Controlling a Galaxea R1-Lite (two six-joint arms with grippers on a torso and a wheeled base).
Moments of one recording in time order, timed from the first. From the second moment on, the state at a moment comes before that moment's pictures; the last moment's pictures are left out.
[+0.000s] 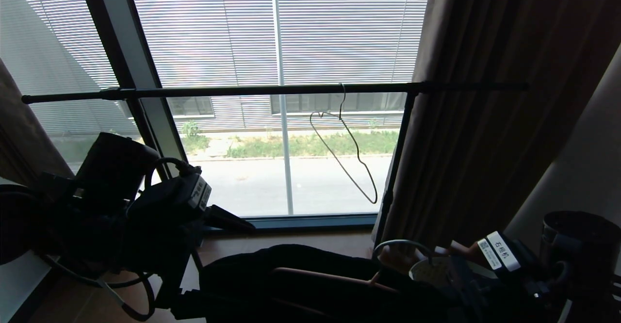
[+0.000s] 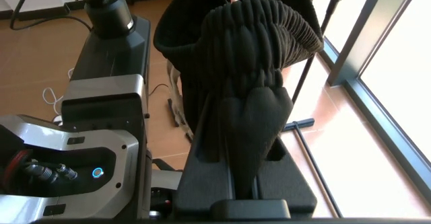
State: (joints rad) left arm -0.31 1.58 -0.87 0.21 -0.90 0.91; right arm 0.50 1.66 -0.21 -1.08 0.93 -0.18
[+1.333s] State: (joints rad) left arm -0.46 1.68 -0.94 0.22 -0.80 0.85; right arm 0.55 1.63 -0.20 -1.08 0.93 -0.20
